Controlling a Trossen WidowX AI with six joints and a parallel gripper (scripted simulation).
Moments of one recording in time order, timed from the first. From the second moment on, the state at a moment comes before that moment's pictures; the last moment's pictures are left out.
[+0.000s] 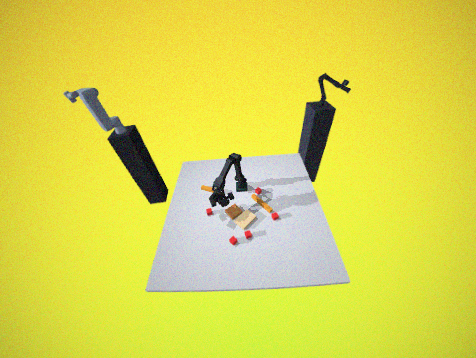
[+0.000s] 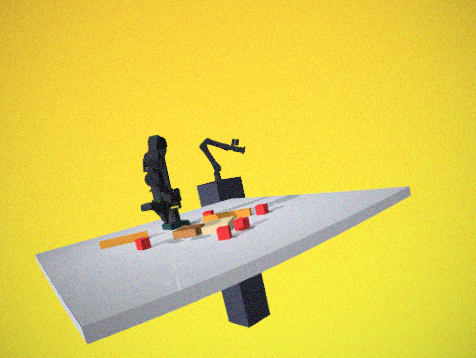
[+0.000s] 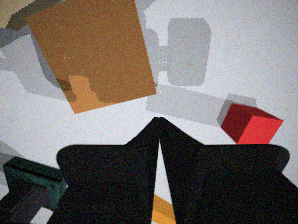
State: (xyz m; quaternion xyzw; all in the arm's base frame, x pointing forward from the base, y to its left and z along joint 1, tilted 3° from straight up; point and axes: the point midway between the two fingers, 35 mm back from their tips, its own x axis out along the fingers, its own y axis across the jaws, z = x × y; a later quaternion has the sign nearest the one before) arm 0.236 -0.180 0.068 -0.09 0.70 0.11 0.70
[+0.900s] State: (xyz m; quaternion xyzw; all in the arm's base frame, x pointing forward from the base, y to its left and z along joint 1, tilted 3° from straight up) arm 0.222 -0.173 0.012 -0.17 0.68 0.19 0.69
